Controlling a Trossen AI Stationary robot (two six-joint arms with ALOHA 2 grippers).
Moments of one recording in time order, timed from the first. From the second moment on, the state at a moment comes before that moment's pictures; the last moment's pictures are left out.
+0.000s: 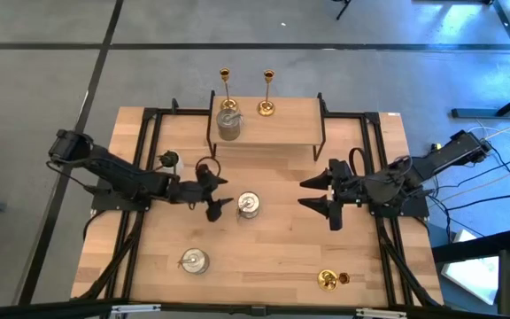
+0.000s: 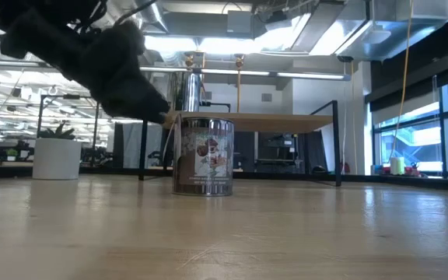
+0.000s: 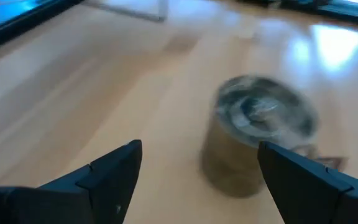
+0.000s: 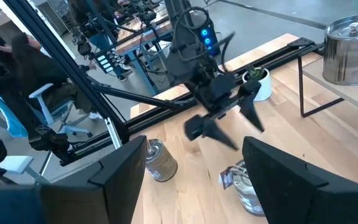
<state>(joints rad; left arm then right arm) -0.22 1.29 0.44 0.31 -0.46 -0.37 0.51 1.11 1.13 -0.34 0.51 0.61</state>
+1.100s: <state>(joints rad) -0.22 1.87 0.55 0.97 -0.29 -0.05 0.50 1.25 1.13 -0.46 0.53 0.64</state>
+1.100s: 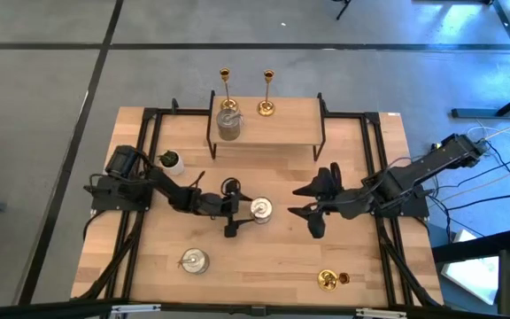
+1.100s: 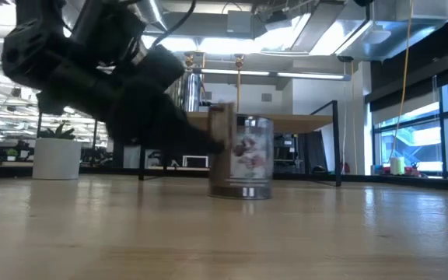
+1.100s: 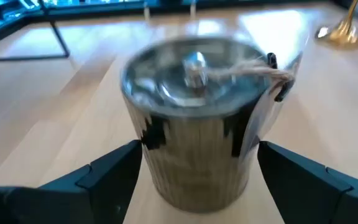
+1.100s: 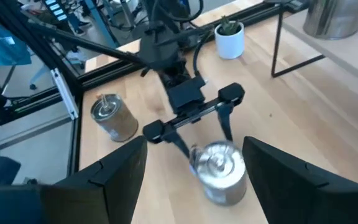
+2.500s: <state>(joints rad) -0.23 1.87 0.63 0.97 -0.24 -0.22 0.49 1.25 1.13 -0.47 0.58 0.69</state>
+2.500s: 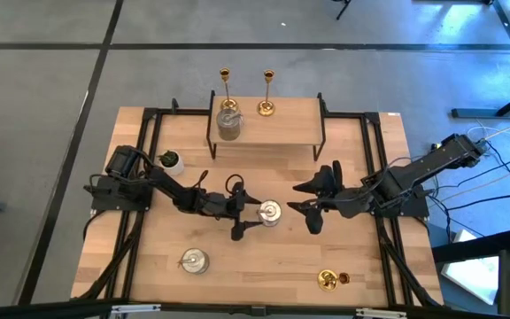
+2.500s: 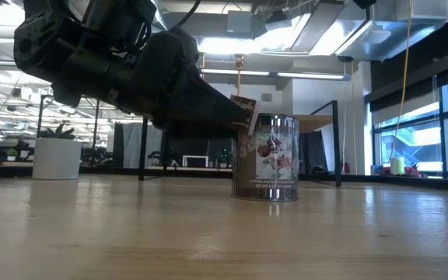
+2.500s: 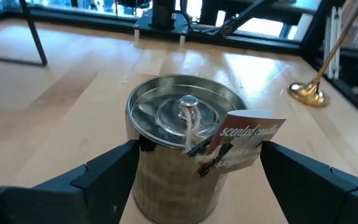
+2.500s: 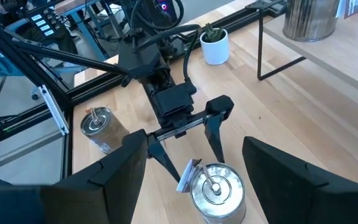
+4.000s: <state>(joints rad) -0.17 2.12 1.01 0.74 -0.14 -0.02 0.49 1.25 1.14 -0.49 0.60 0.69</state>
